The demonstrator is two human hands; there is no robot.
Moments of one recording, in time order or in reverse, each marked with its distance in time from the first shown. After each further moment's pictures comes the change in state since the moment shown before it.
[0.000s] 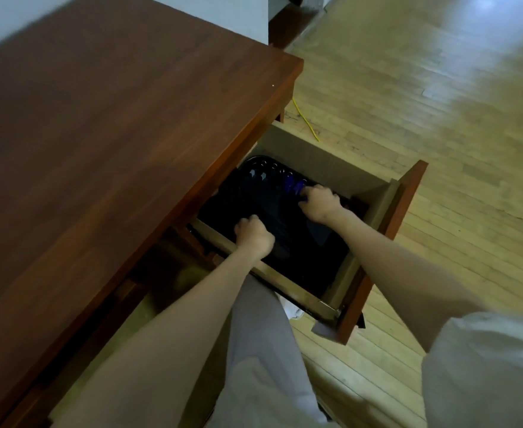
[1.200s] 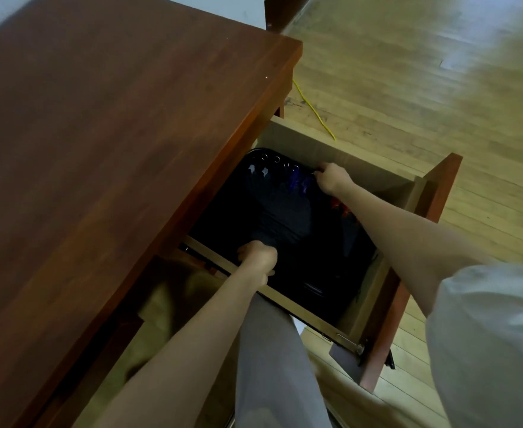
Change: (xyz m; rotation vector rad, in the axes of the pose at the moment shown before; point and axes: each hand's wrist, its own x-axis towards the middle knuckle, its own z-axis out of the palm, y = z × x) left_hand 0.055 -0.011 0.038 -0.635 -0.093 -0.458; right_hand 0.106 0.033 -0.002 0.348 0.080 0.097
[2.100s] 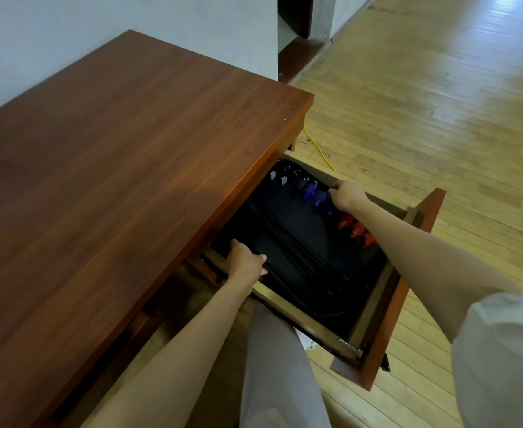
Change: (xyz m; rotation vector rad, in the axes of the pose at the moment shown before) left_hand -0.050 0.006 -0.056 -0.138 0.031 0.291; right_hand -0.045 -0.023 -0.043 -0.038 0.073 0.048
